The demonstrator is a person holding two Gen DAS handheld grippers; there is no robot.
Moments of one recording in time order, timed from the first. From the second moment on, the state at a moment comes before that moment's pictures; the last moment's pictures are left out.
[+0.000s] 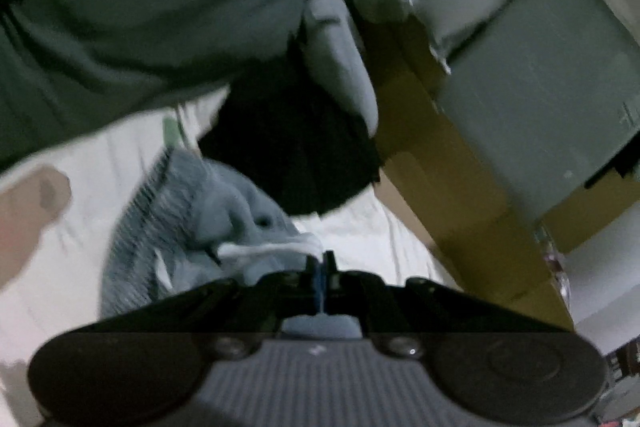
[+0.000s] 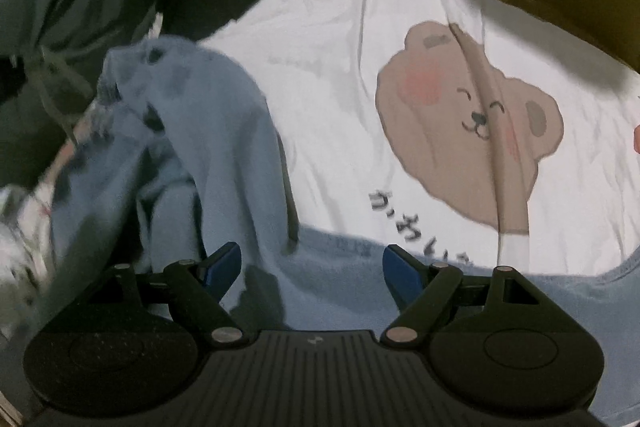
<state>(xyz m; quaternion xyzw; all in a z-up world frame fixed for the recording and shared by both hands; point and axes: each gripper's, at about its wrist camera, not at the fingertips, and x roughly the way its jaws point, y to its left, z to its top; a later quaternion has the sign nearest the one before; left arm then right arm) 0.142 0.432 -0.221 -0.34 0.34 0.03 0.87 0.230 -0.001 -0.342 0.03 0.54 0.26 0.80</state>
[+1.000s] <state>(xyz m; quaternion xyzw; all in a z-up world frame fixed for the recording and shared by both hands) 0.066 0.428 -0.260 -0.40 0.41 0.06 0.82 0.352 0.148 -0.336 -0.05 0.49 0.44 0.75</state>
